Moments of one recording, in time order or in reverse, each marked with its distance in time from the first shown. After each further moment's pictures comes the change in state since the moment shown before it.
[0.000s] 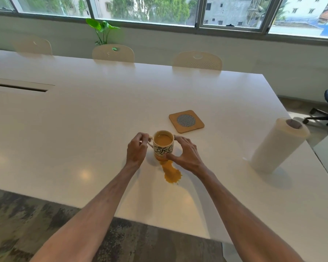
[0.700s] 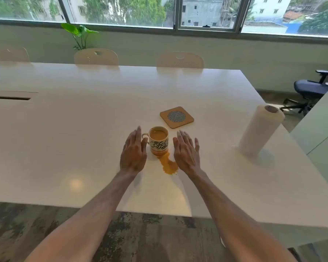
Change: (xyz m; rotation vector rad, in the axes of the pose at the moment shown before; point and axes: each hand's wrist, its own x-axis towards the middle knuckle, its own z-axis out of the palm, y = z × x) left_hand -0.030 -0.014 -0.021 0.535 -0.116 0.338; right_hand -0.044 -0.037 0.011 -0.185 0.210 0.255
